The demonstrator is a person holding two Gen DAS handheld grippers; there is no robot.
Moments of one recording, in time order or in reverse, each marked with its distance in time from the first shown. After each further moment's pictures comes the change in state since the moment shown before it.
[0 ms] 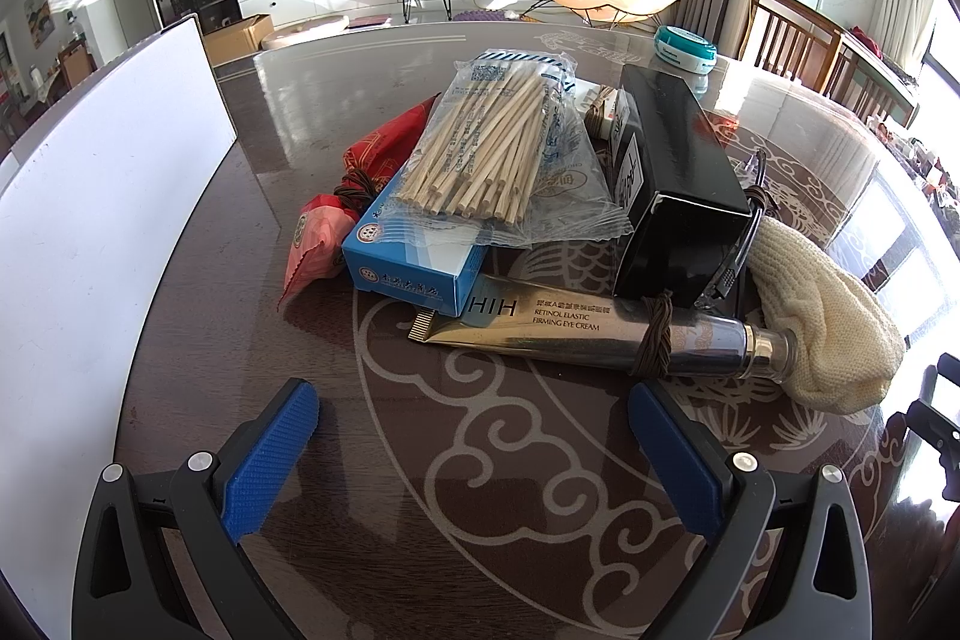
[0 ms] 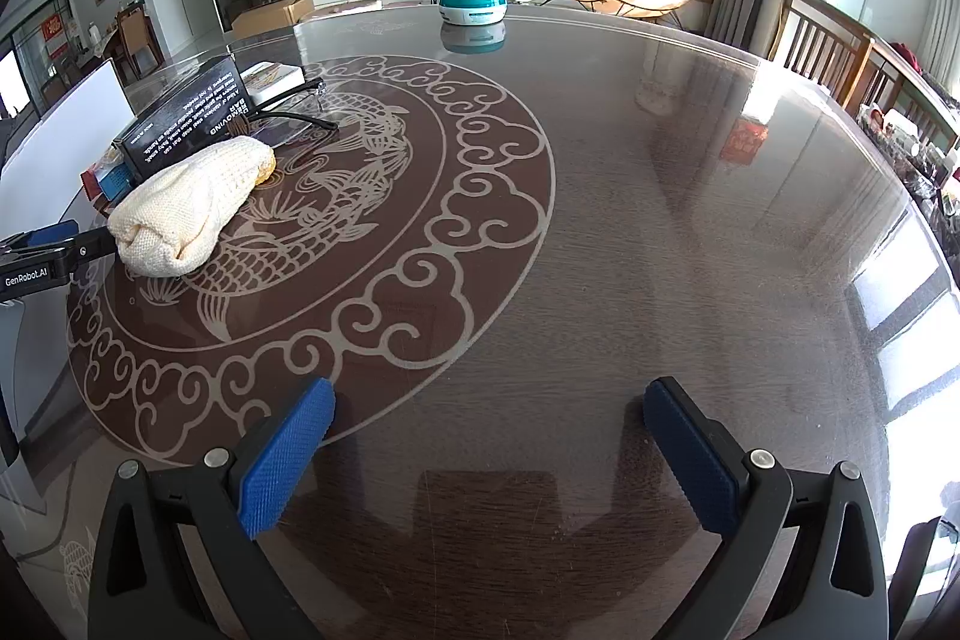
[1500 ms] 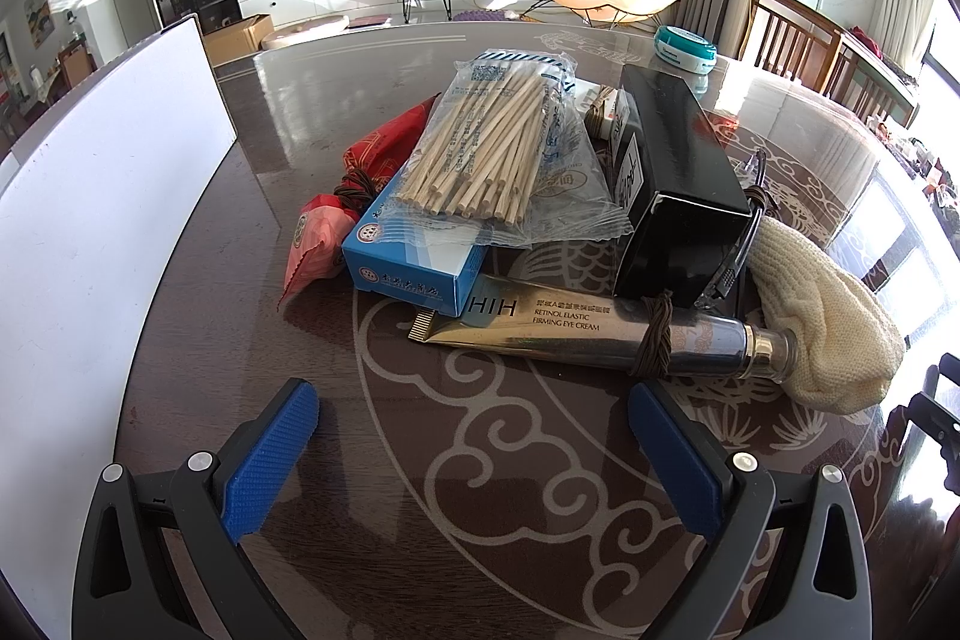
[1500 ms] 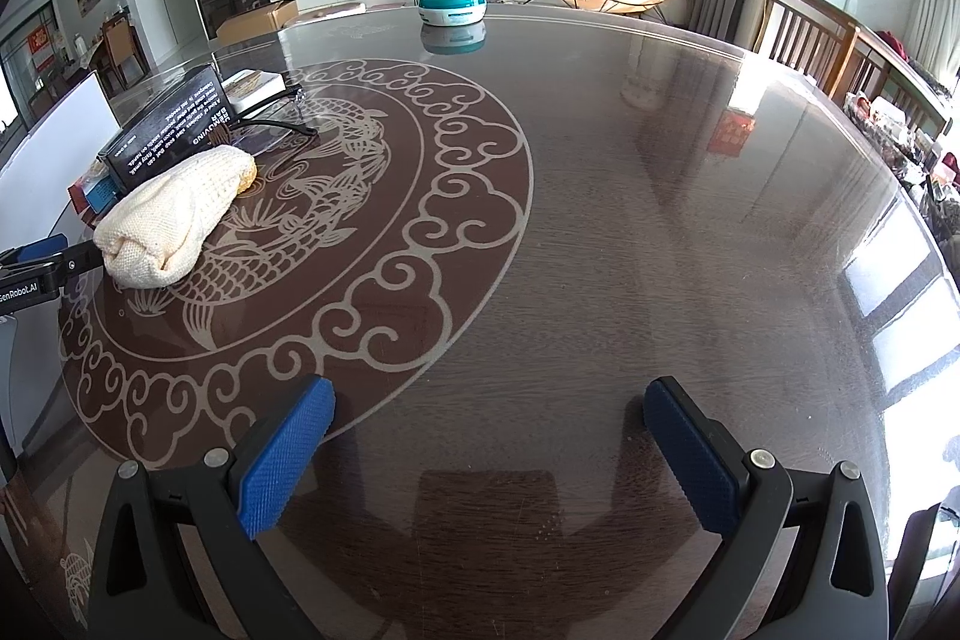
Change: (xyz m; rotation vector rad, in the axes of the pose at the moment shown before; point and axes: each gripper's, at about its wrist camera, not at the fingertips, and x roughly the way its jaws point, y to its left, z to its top) left arm 0.000 0.000 0.000 0.000 0.000 0.000; right arm 0.000 -0.005 0.001 0.033 0.000 -0.023
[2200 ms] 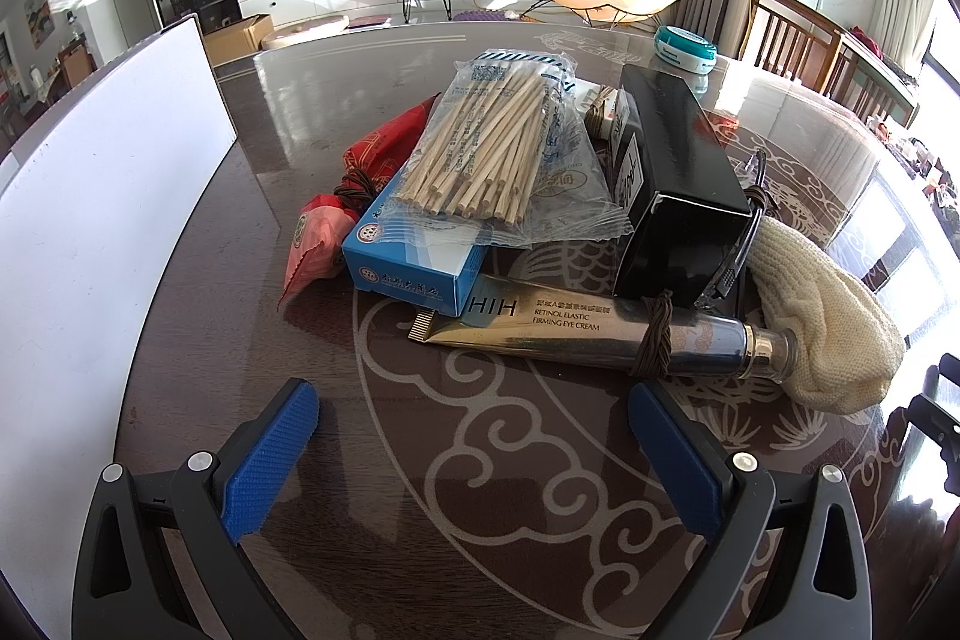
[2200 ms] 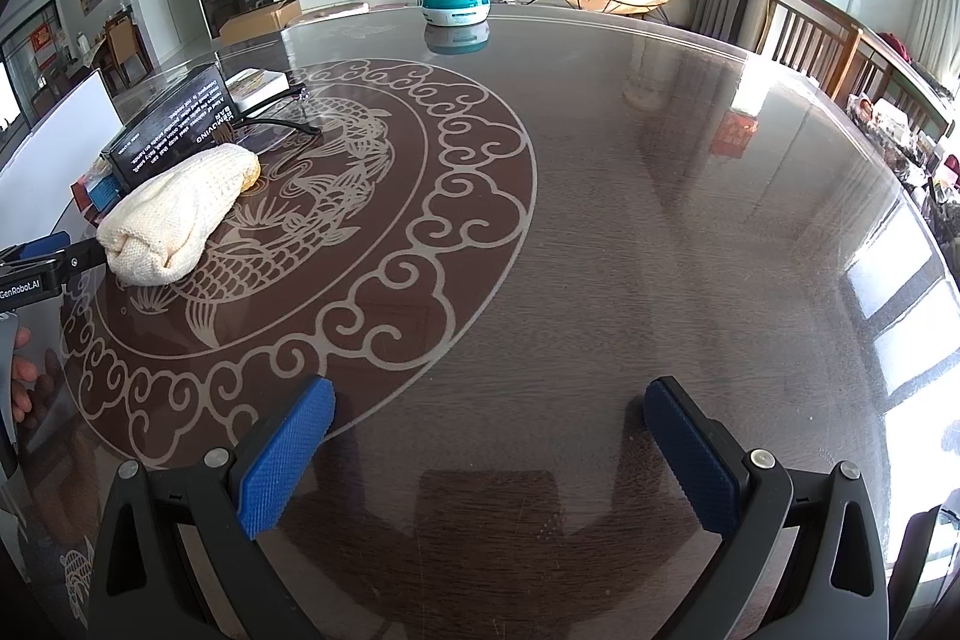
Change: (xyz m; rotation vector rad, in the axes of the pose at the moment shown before) left arm 0.001 0.000 0.000 0.002 0.000 -0.003; right arm 0.001 0.002 0.001 -0.005 -0.001 0.004
